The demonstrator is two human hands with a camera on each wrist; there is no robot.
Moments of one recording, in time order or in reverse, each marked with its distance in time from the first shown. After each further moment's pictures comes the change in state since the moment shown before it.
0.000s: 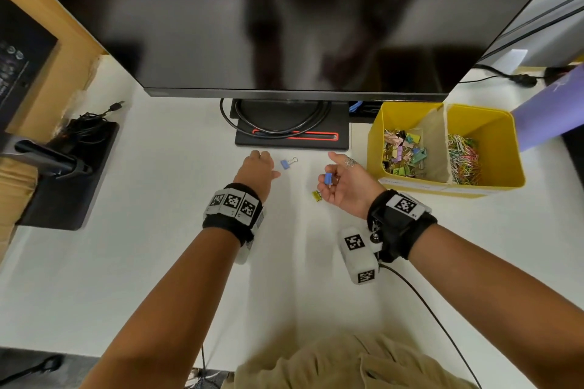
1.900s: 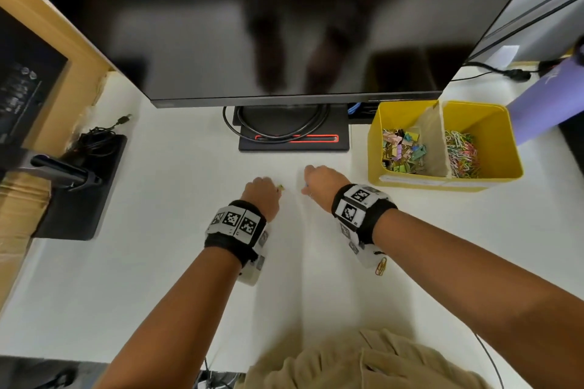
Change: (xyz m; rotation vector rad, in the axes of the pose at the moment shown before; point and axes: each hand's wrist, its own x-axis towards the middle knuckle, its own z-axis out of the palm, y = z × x) left_hand -0.037 0.006 -0.003 0.160 -0.178 -0.019; right_hand 0.011 0.015 0.039 -1.959 0.083 -0.425
